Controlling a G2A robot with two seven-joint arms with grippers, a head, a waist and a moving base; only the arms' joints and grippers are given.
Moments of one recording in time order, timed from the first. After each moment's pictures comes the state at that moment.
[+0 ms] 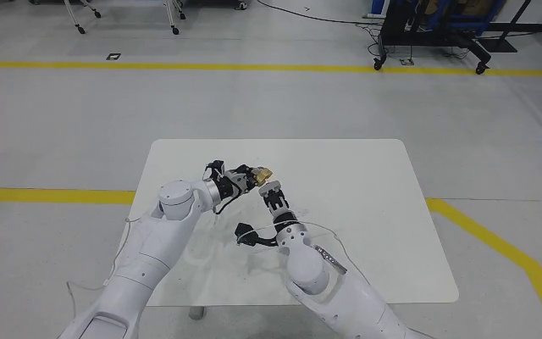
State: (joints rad) left arm 0.95 -1.27 -1.04 -1.12 -0.63 0.28 -0.67; right arm -1.32 -1.37 0.78 -1.69 -3.02 -0.31 0.42
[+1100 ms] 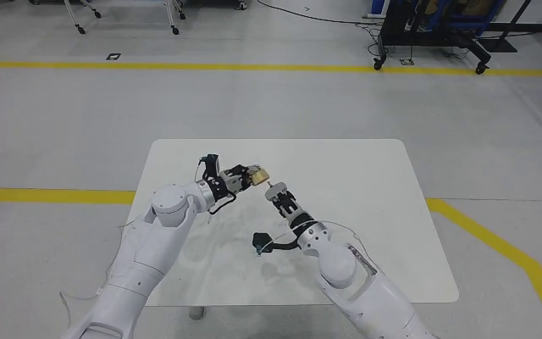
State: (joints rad) left arm 1.01 -1.24 -1.11 -1.21 -0.48 0.15 -0.72; right arm -1.41 -1.27 0.92 -1.77 -3.07 -0.18 0.09
